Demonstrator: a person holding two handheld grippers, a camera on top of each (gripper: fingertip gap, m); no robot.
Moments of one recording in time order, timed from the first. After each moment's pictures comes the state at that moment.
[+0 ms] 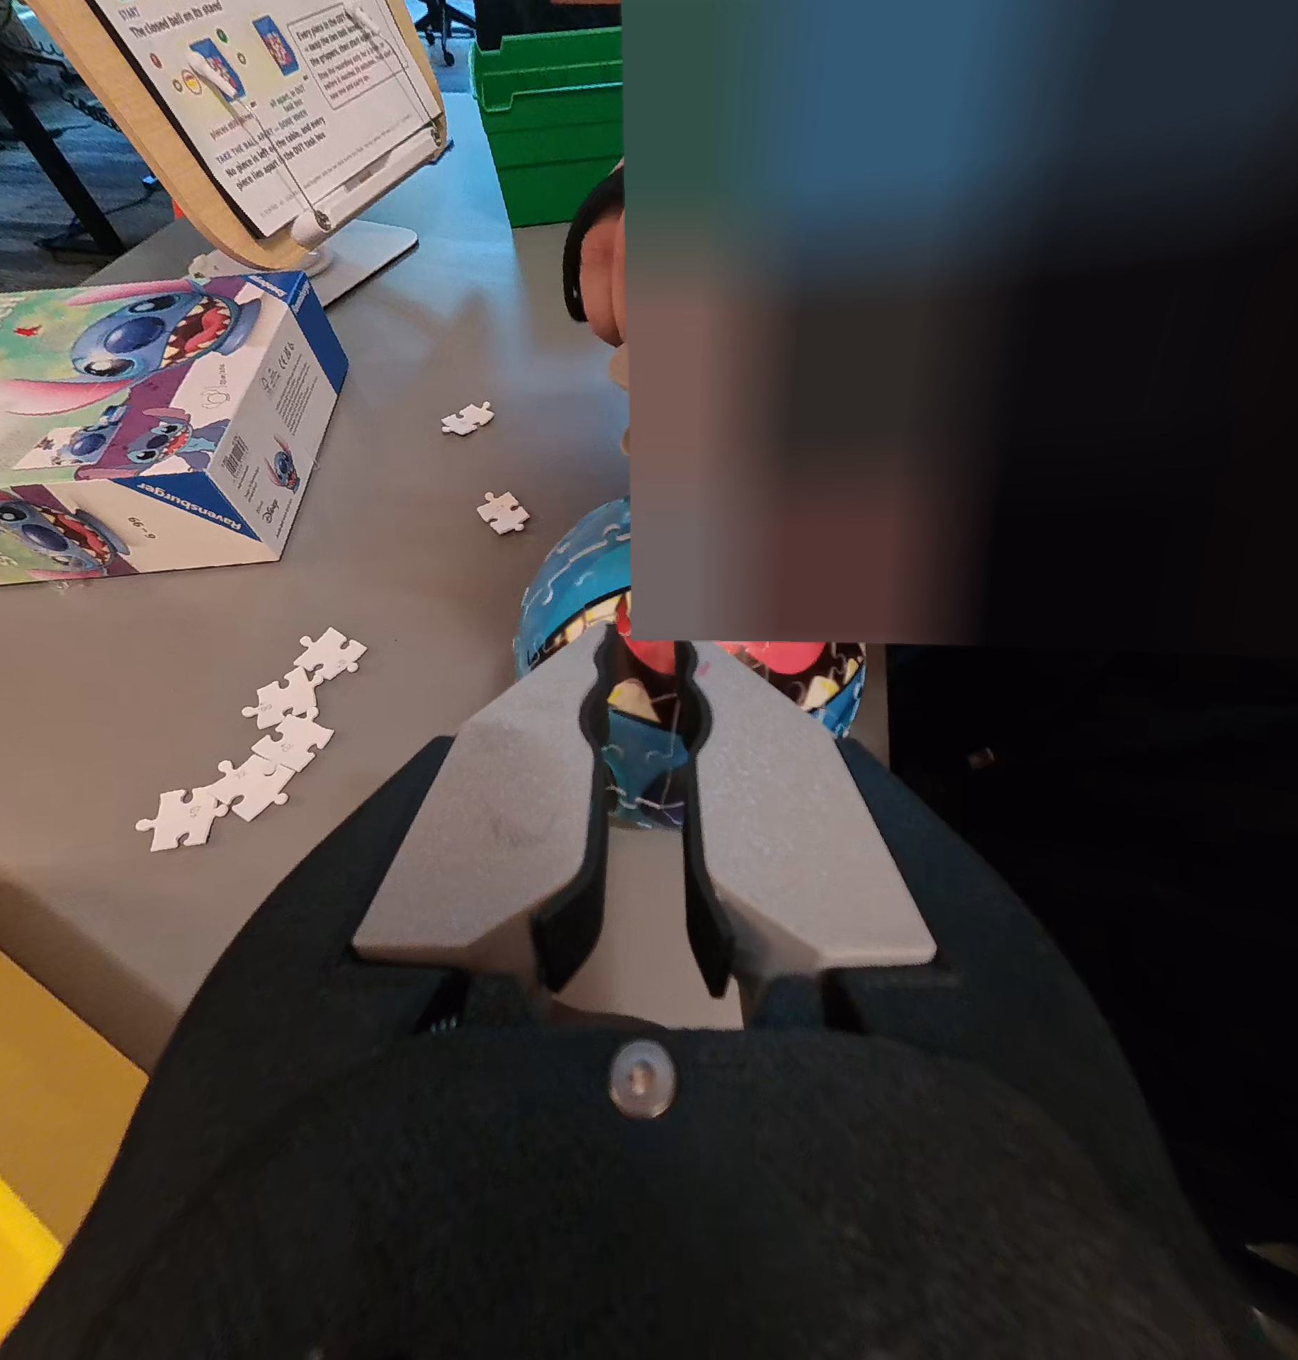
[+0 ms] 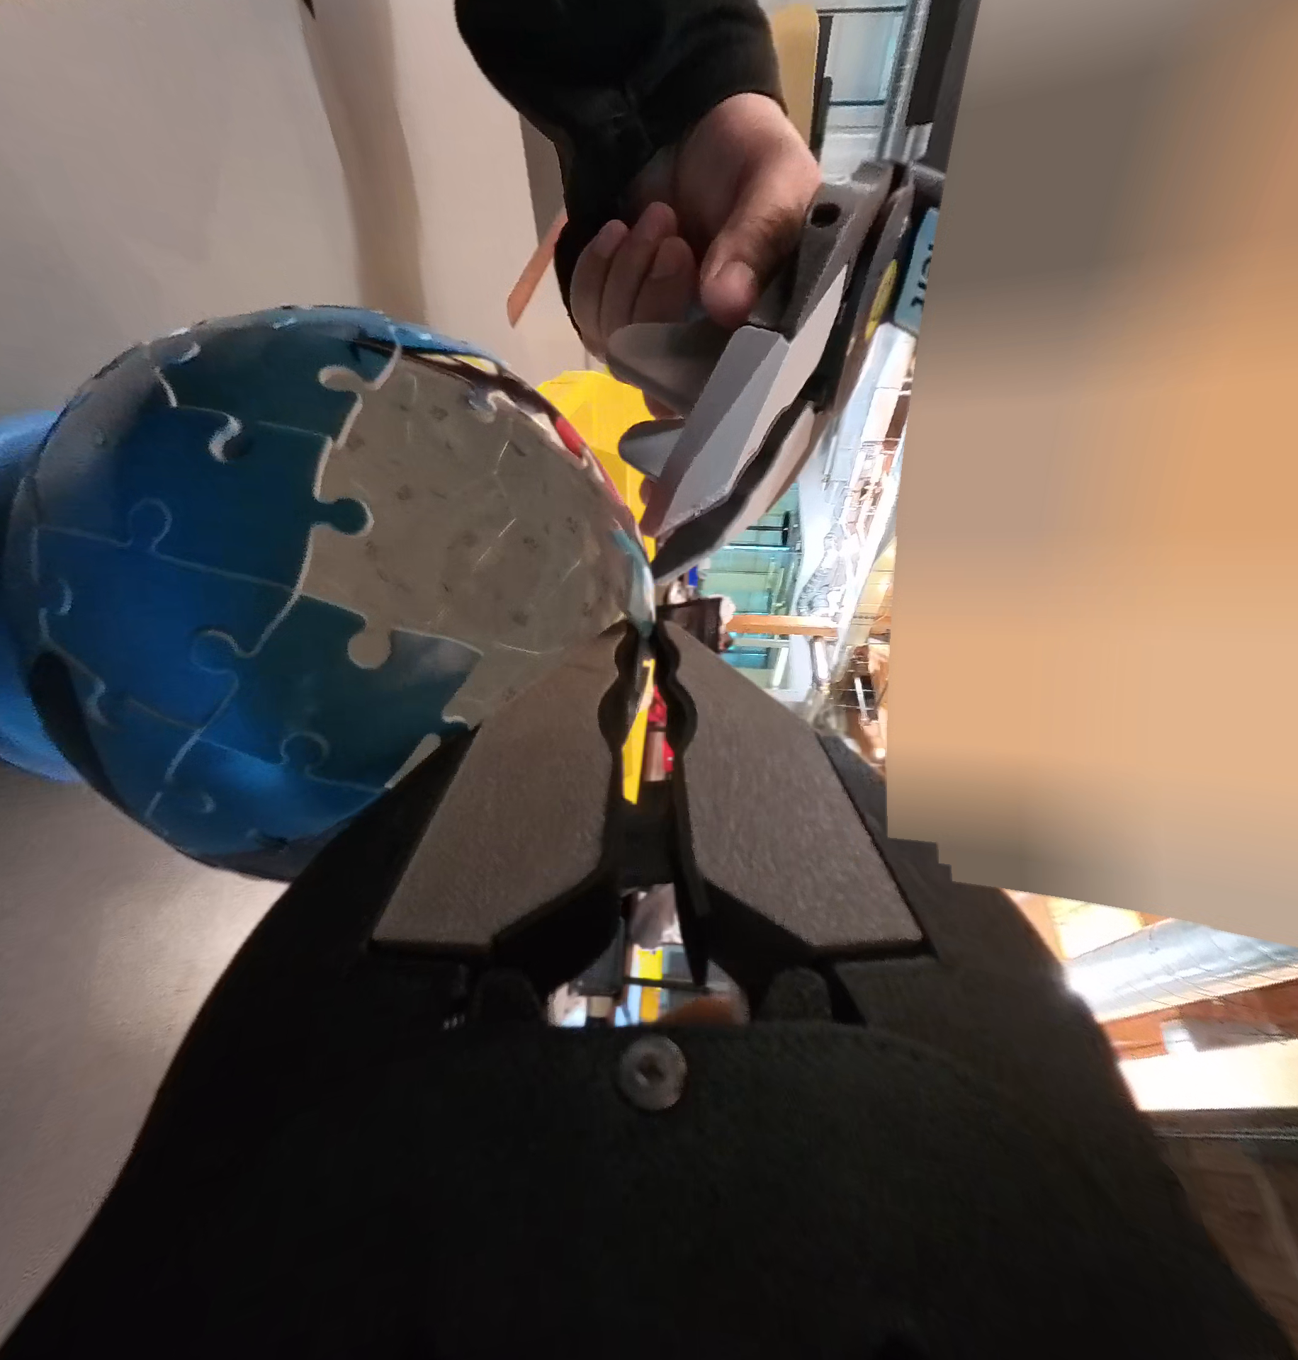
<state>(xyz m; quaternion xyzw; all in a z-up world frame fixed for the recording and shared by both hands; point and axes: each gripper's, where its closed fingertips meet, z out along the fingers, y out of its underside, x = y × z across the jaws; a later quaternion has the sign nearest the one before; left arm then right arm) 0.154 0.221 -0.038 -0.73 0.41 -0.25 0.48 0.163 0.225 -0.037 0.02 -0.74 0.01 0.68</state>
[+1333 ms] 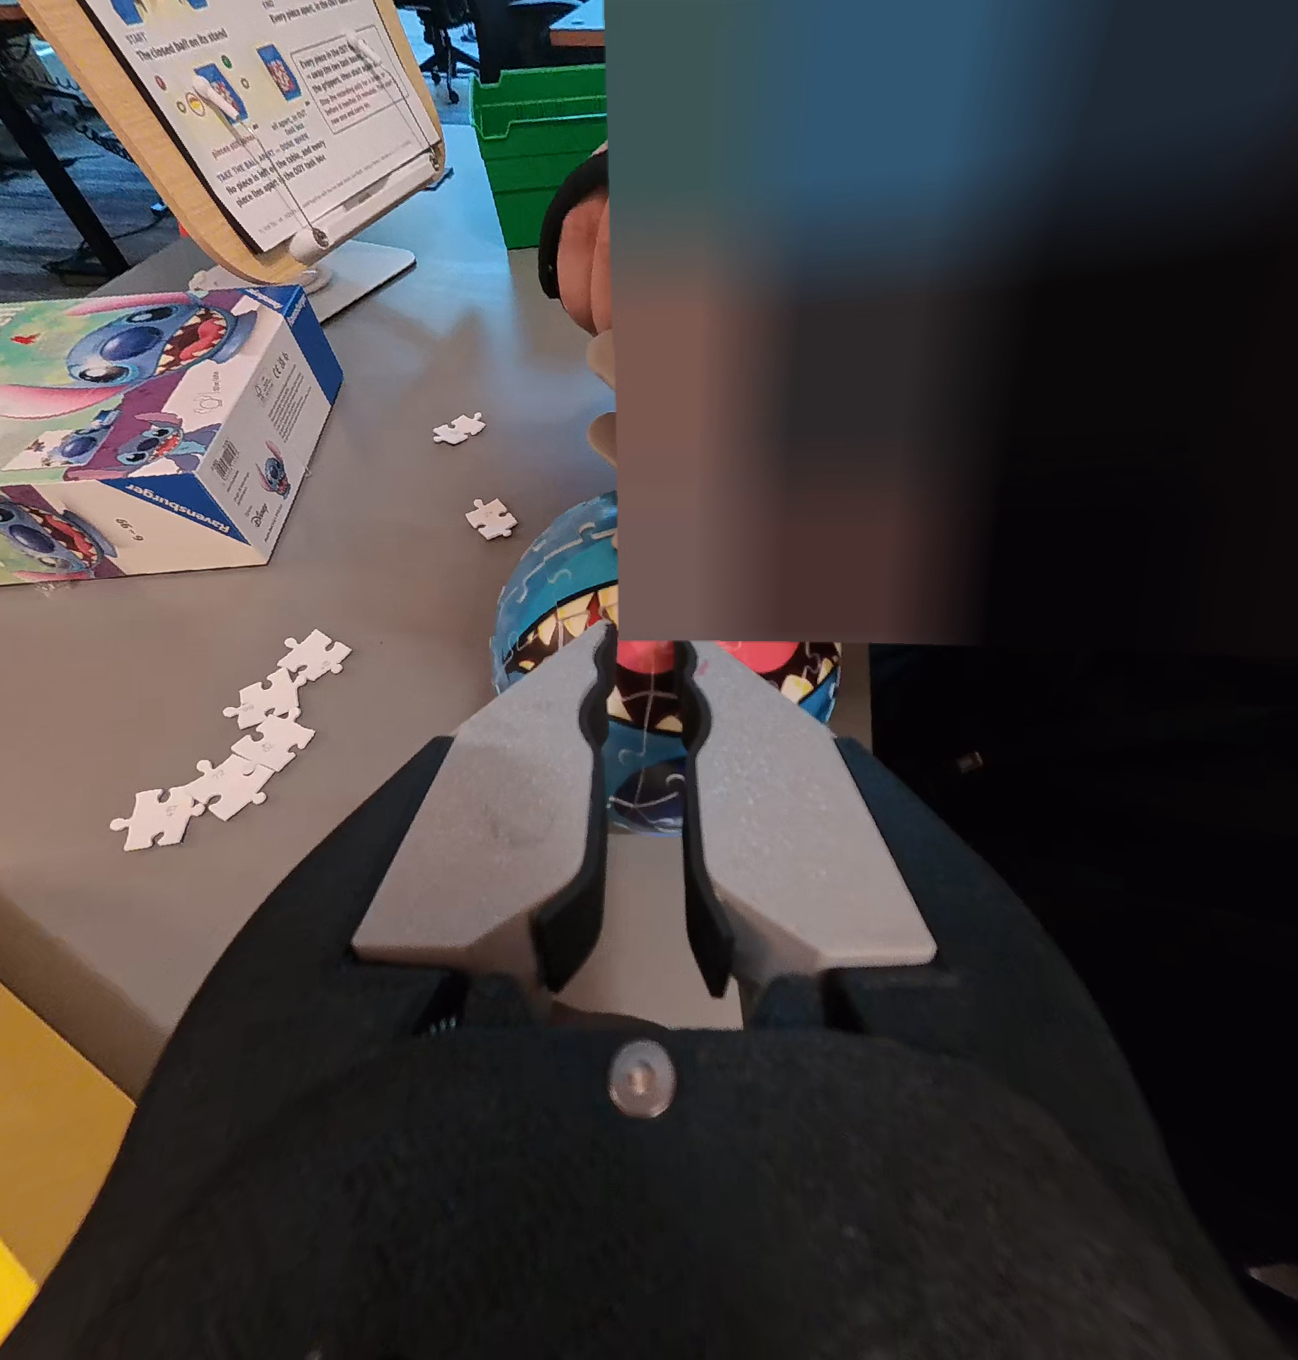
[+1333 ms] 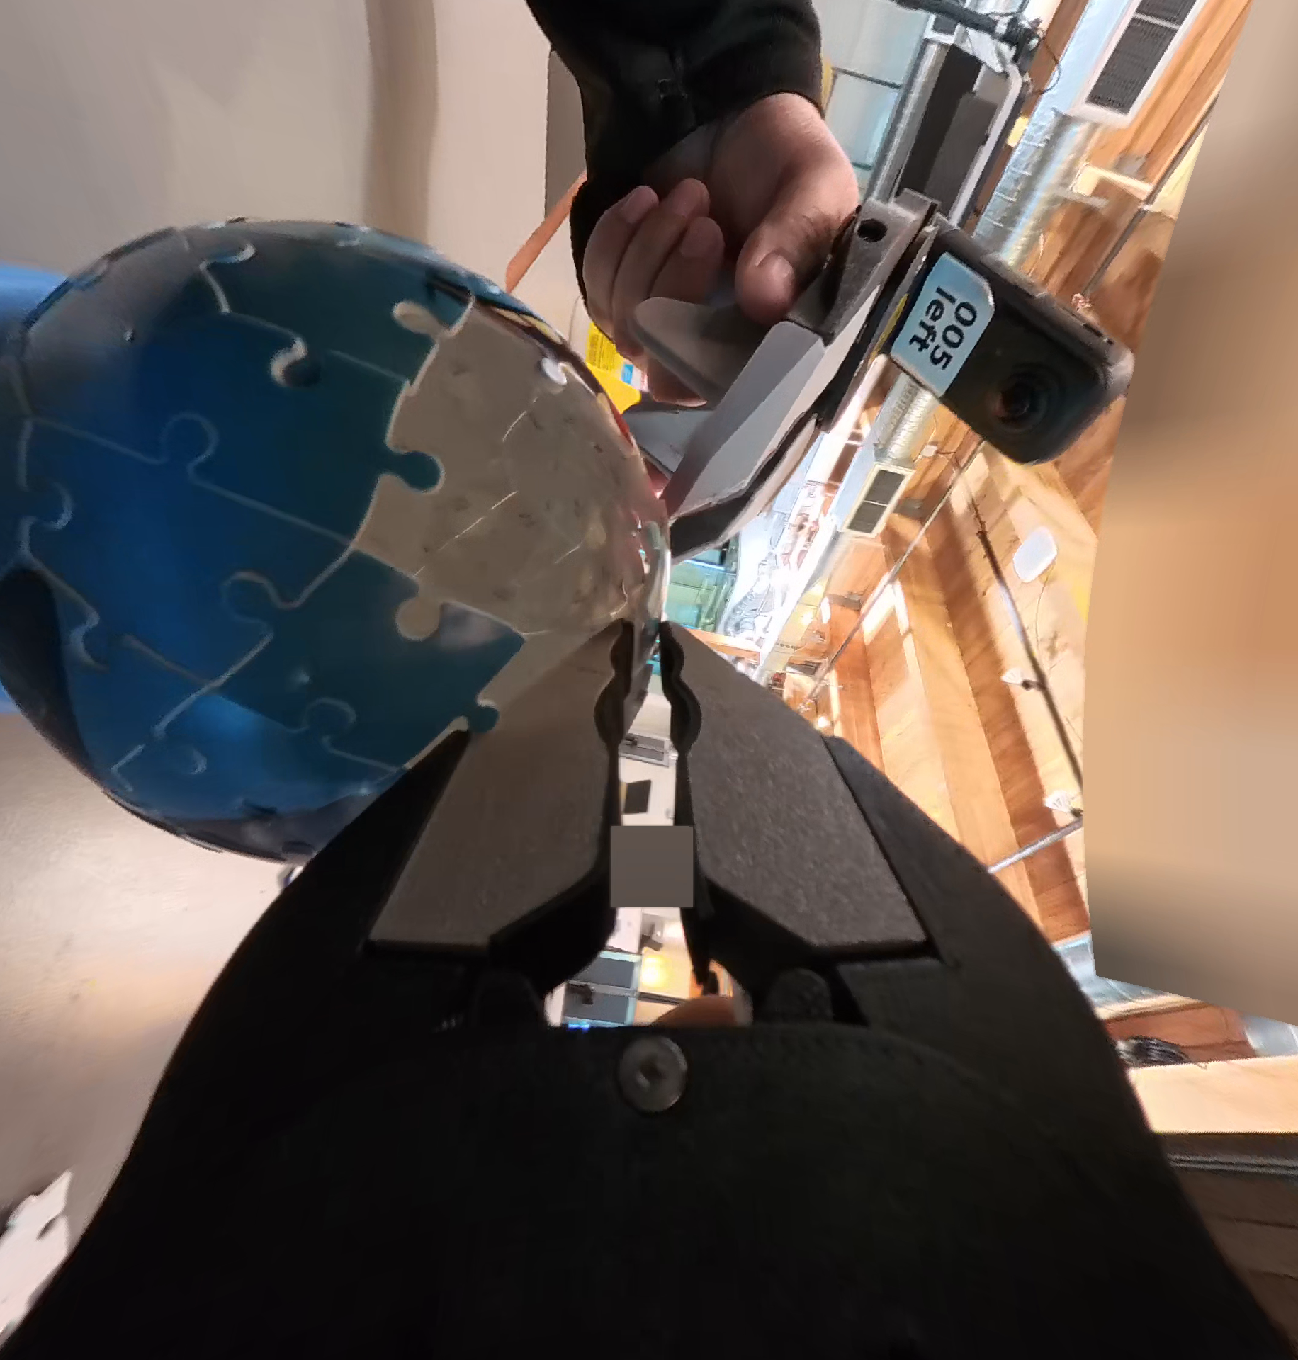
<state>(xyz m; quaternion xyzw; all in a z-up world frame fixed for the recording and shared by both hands) 0.155 0.213 -0.040 -0.73 0.40 -0.26 0.49 0.157 0.225 -0.038 0.09 -0.72 -0.05 0.68</state>
